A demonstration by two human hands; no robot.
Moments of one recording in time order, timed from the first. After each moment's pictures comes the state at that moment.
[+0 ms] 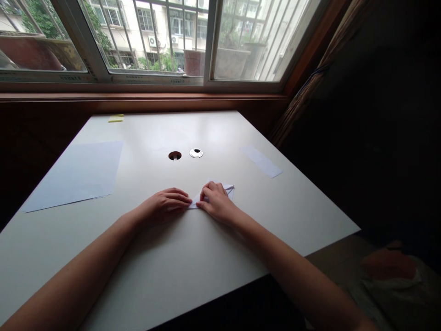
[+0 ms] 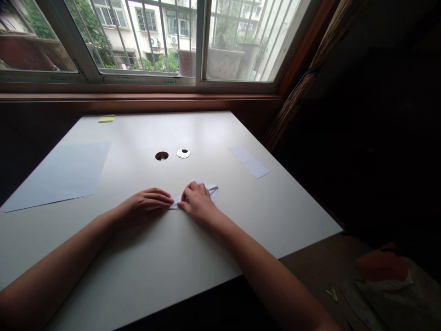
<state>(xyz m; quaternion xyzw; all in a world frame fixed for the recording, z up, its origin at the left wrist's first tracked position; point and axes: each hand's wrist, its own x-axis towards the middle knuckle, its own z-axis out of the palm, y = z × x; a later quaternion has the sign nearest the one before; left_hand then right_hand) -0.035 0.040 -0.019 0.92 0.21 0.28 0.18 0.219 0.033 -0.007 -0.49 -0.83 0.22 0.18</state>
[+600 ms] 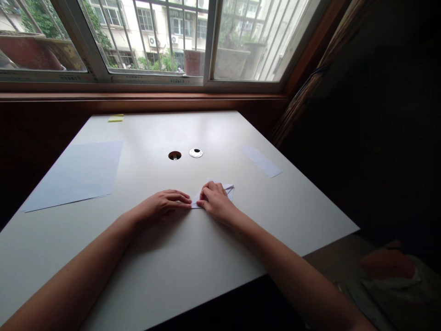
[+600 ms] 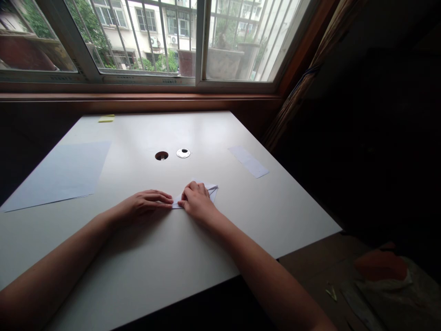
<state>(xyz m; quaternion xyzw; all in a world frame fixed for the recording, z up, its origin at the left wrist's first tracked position) -0.040 0.040 -0.012 0.94 0.17 0.23 0.19 0.216 0.032 -0.012 -0.50 -0.82 0.22 0.18</state>
